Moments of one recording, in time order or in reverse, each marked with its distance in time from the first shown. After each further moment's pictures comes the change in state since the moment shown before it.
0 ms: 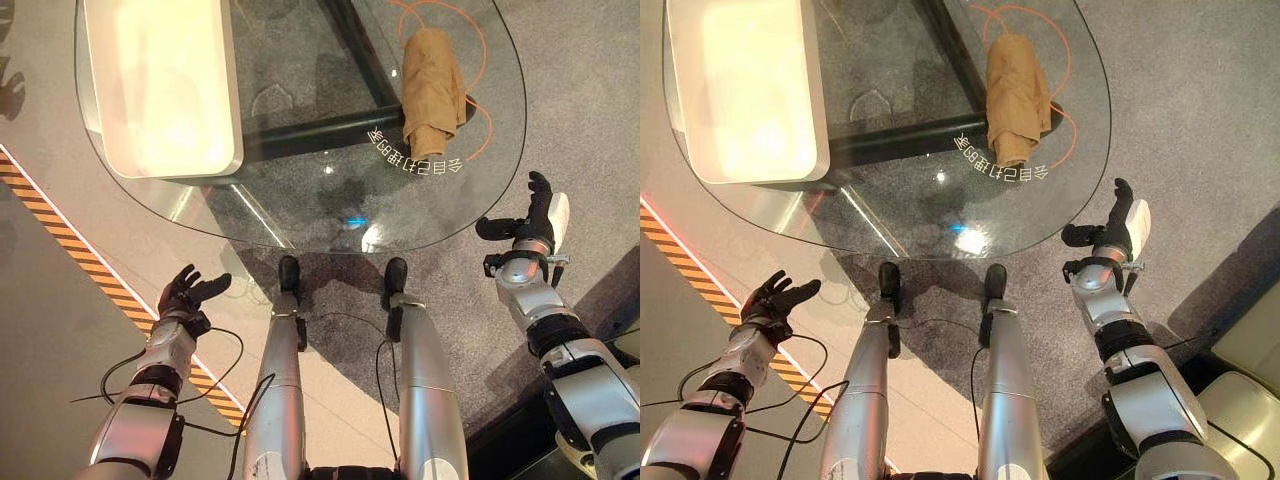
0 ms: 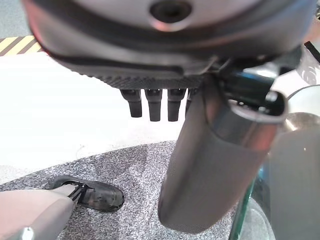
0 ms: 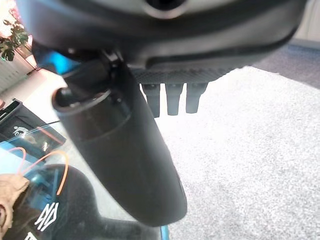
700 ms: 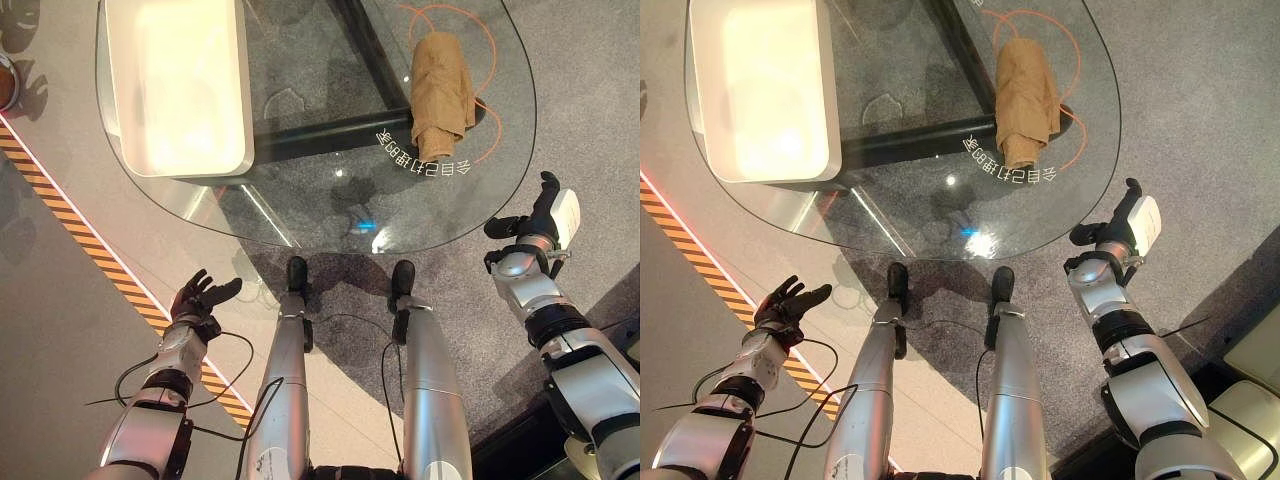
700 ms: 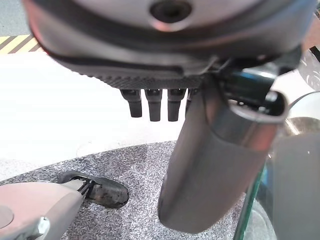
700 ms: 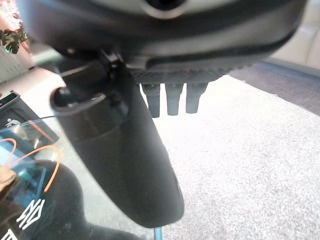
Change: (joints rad) left arm 0.026 -0.045 0.000 -0.016 0.000 -0.005 -0.007; right arm -0.018 0.016 -0.003 0.024 -0.010 0.097 -0.106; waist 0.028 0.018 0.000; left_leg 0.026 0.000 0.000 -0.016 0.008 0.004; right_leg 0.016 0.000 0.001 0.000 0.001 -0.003
